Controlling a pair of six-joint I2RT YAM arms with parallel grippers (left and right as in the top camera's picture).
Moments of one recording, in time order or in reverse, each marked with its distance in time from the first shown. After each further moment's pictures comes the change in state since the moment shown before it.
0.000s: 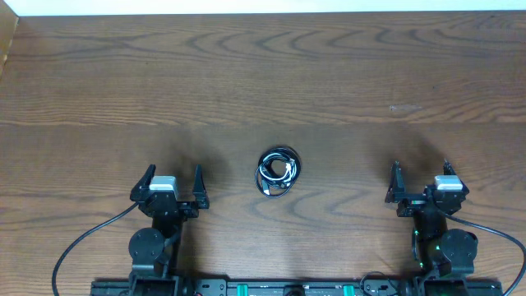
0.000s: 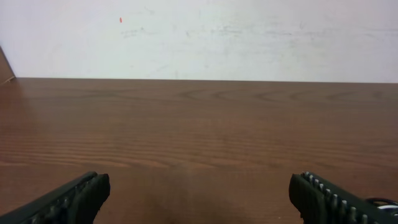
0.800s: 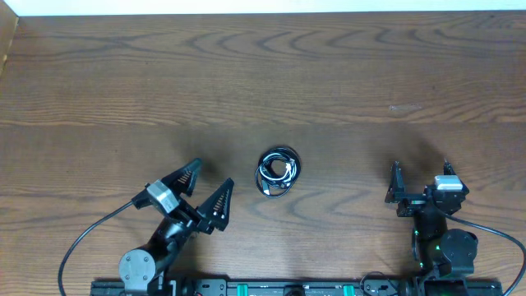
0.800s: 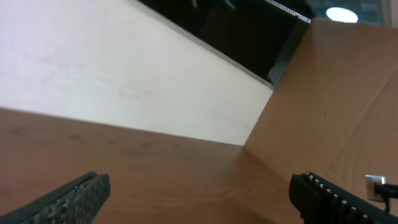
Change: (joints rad) left arm 0.000 0.010 0.027 0.346 0.544 -0.566; right arm 0.000 0.000 0.000 0.000 0.000 0.000
